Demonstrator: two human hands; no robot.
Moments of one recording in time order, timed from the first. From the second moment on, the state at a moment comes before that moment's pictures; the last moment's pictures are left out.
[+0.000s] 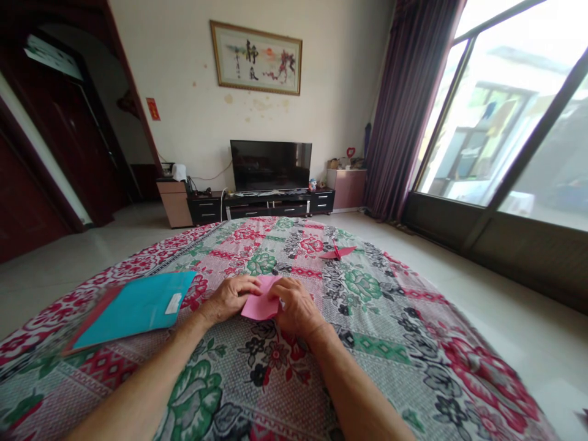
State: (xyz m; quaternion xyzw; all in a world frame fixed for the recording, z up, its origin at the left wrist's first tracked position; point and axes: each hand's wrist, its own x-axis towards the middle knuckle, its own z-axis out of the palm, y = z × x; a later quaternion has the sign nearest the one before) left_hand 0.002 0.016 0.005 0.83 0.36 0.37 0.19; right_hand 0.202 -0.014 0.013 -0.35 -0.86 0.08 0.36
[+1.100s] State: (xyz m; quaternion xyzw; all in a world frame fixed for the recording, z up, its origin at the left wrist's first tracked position) left_hand 0.016 0.014 0.012 0.77 0.52 0.32 0.20; right_hand 0.194 -0.004 -0.001 -0.54 -0.74 0.11 0.39
